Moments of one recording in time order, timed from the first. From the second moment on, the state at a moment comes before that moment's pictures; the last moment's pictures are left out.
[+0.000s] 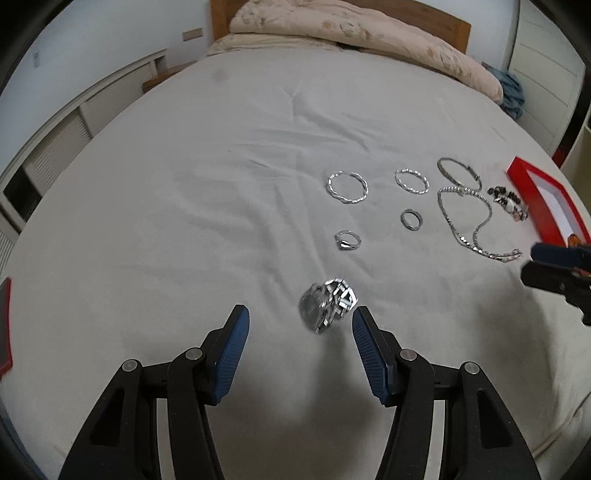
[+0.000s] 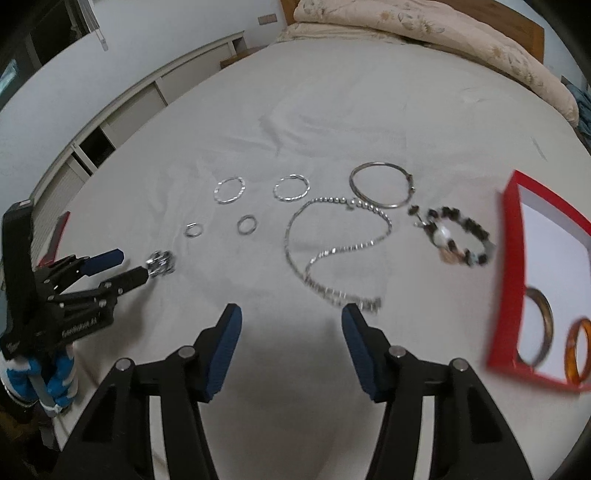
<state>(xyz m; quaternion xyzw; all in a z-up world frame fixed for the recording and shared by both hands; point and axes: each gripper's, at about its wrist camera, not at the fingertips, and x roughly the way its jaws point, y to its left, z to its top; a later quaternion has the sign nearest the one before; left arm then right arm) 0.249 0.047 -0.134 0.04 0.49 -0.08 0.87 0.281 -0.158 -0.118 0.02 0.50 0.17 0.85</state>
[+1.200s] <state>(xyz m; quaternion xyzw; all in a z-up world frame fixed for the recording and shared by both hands) 0.214 0.023 -0.105 0.03 0.48 -0.07 0.87 0.231 -0.171 -0.110 0.05 0.49 0.21 0.84</state>
